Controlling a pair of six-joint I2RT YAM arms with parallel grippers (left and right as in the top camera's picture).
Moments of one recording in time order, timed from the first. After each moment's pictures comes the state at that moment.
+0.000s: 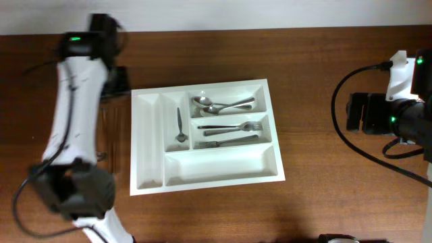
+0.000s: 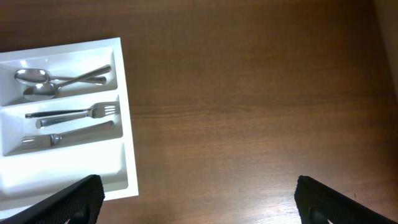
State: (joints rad) left arm 0.02 1.94 2.03 -1.47 -0.25 -0.22; right arm -0.07 1.36 2.00 -1.61 0.06 0.00
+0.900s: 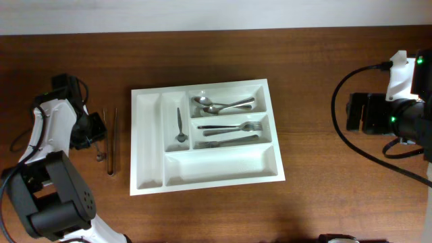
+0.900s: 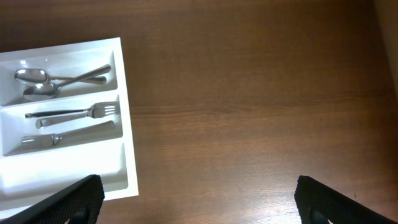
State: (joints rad) left arm 0.30 1.87 1.35 -1.01 -0.12 -0.20; right arm -0.07 1.36 2.00 -1.61 0.06 0.00
